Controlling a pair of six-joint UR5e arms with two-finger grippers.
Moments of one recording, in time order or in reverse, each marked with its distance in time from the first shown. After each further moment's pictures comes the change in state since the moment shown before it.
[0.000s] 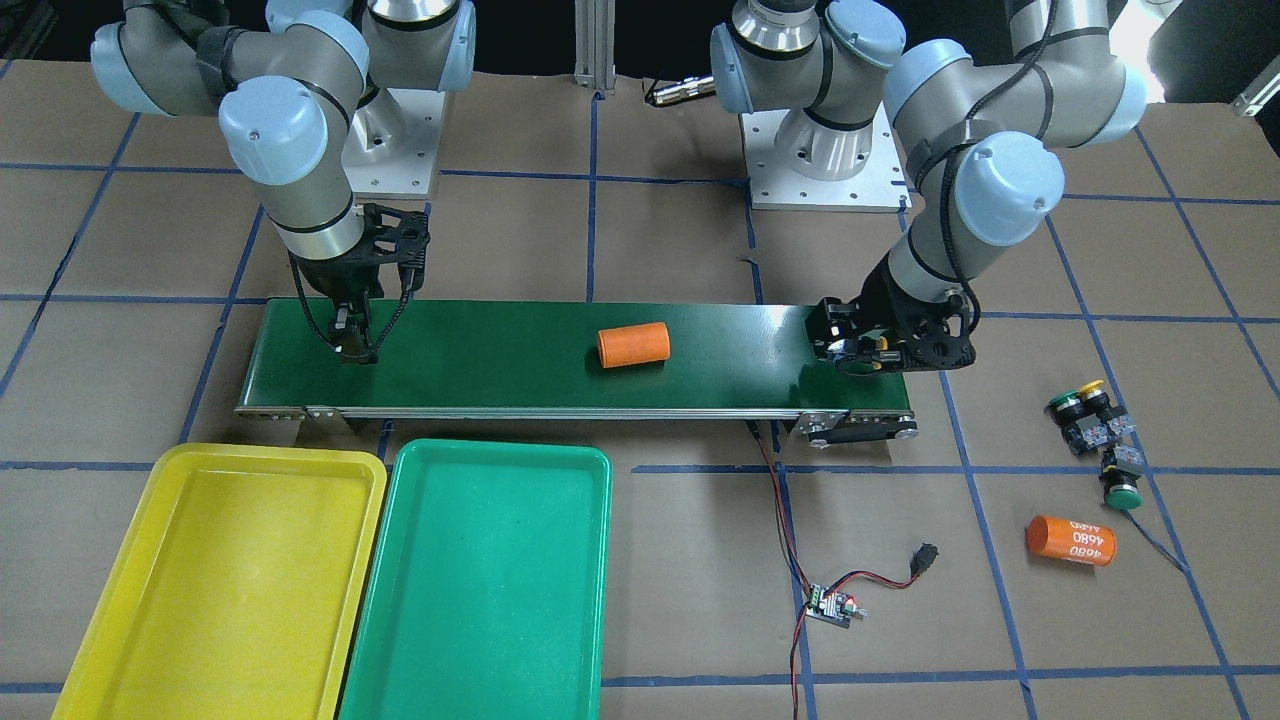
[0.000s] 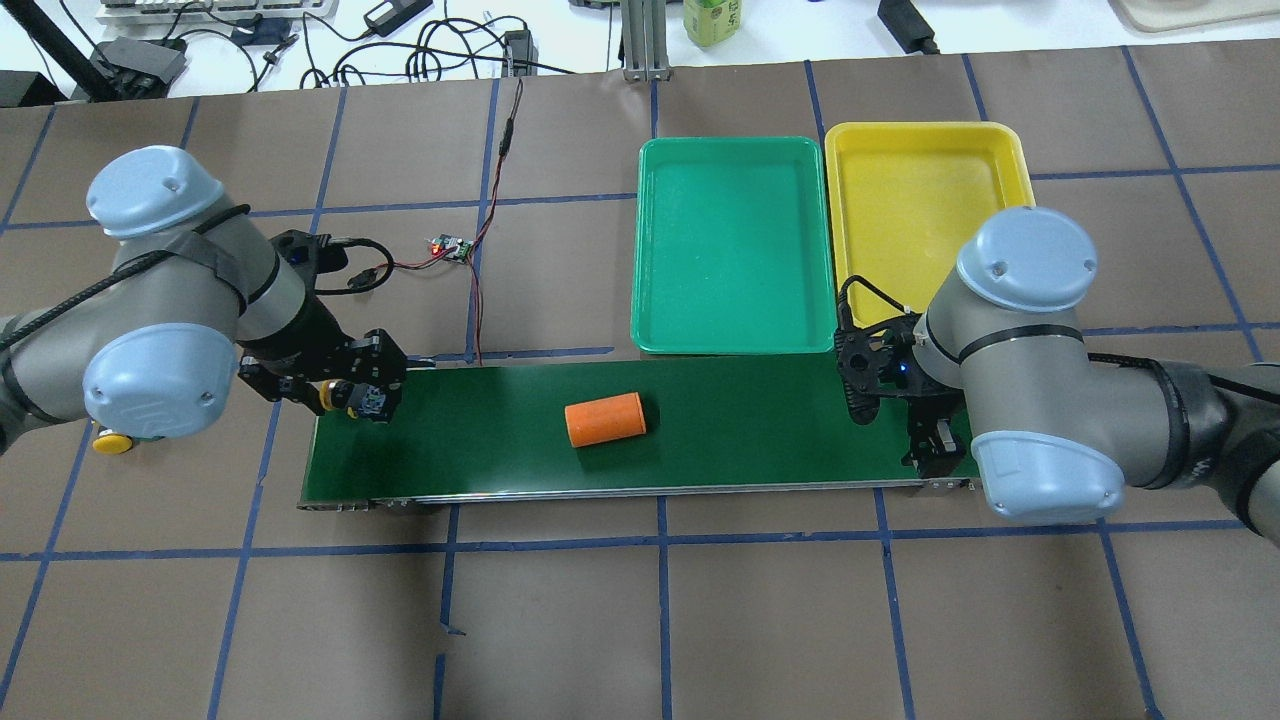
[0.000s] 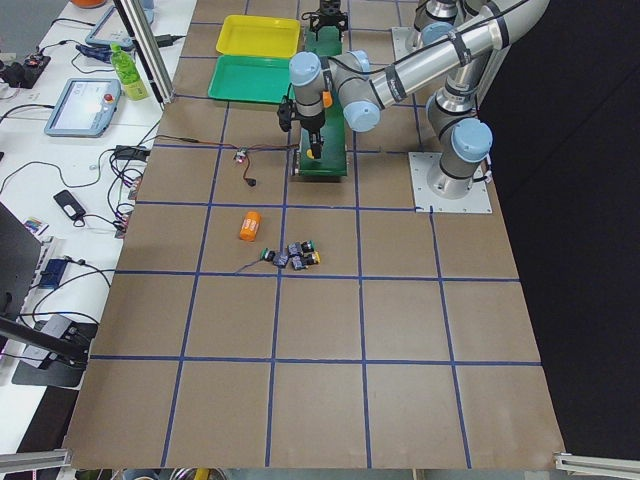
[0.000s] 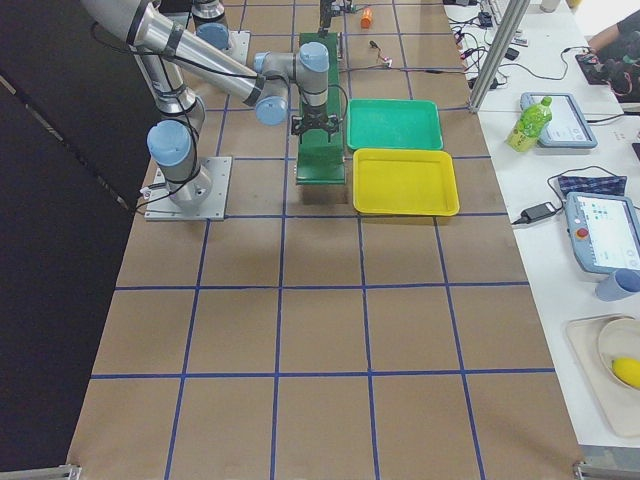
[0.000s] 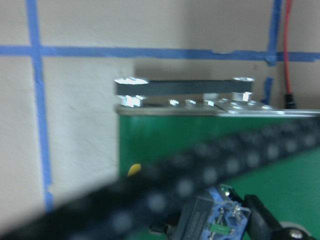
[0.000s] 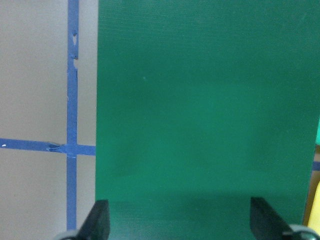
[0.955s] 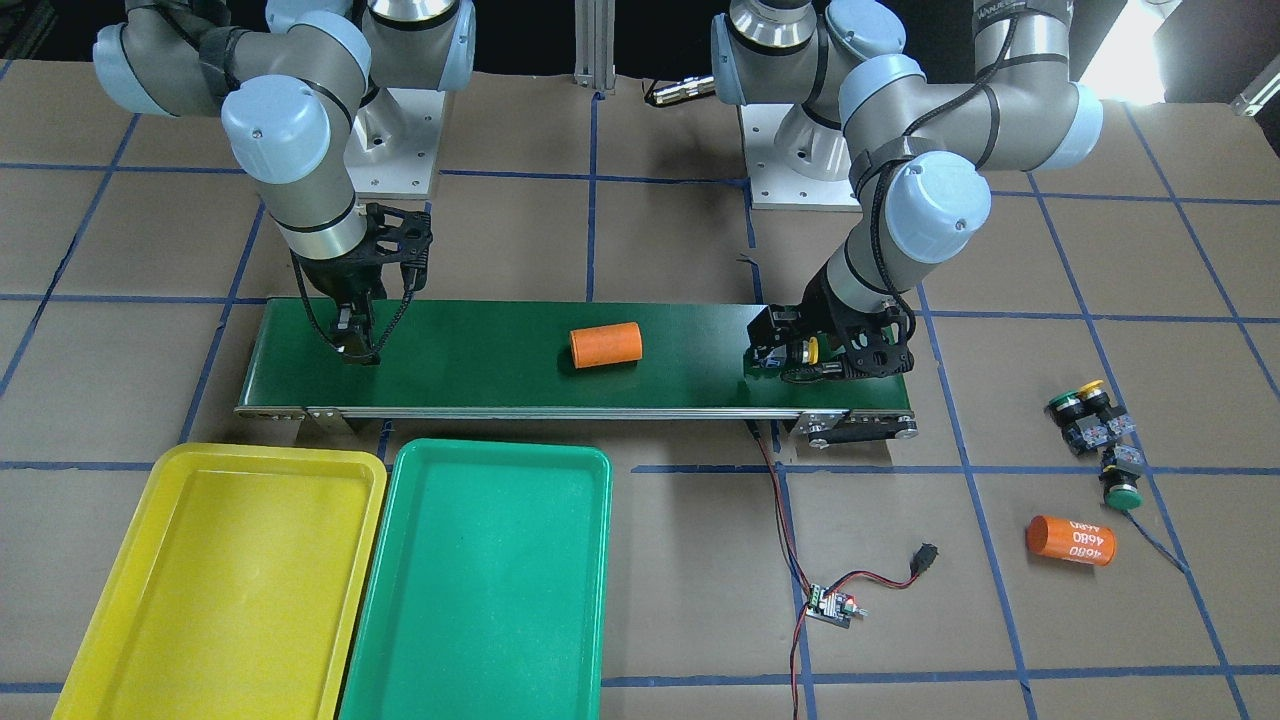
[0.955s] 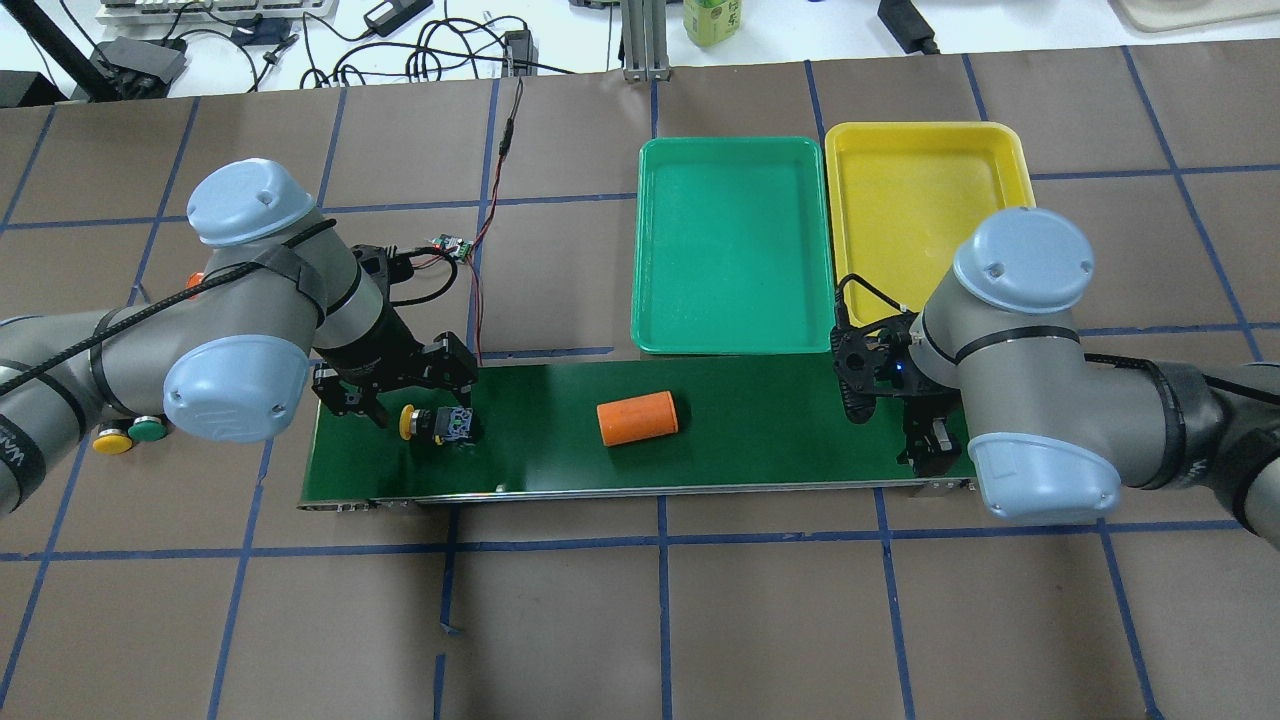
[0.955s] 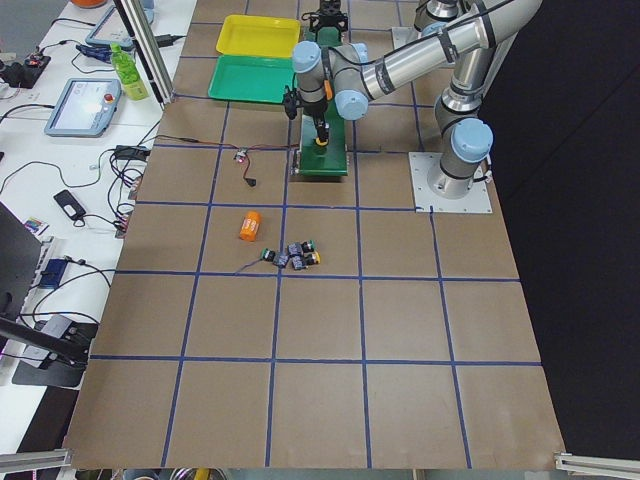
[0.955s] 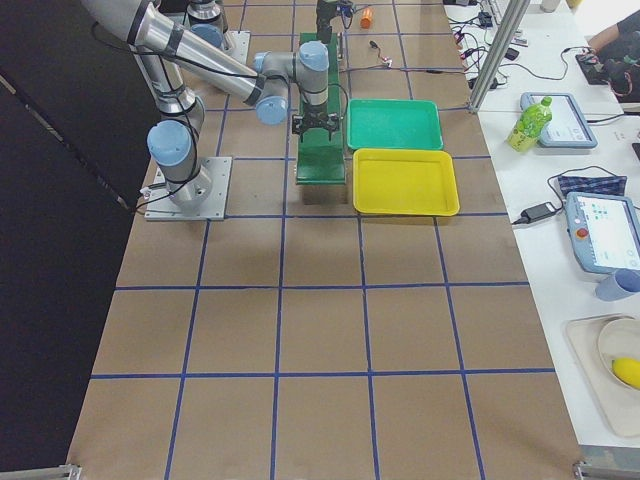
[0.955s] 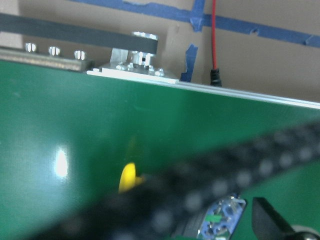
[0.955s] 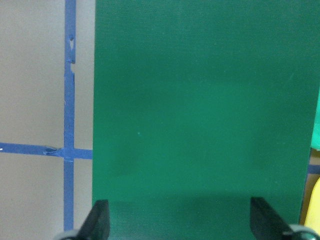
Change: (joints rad) left arm -0.067 -0.040 0.016 0.010 -0.053 -0.117; right arm 0.003 0.001 0.001 -0.008 0.006 0.003
